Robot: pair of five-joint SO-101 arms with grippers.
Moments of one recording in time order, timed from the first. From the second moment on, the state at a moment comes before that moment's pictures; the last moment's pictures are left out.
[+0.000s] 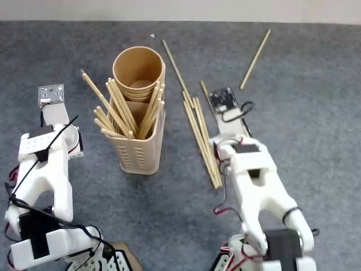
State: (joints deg) left arm -25.7 -8.2 41.3 46.2 -0.7; right arm -11.6 -12.5 49.6 23.5 16.6
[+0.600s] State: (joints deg) left arm -25.7 -8.2 41.3 46.2 -0.7; right arm -11.1 12.6 30.2 23.8 17.2
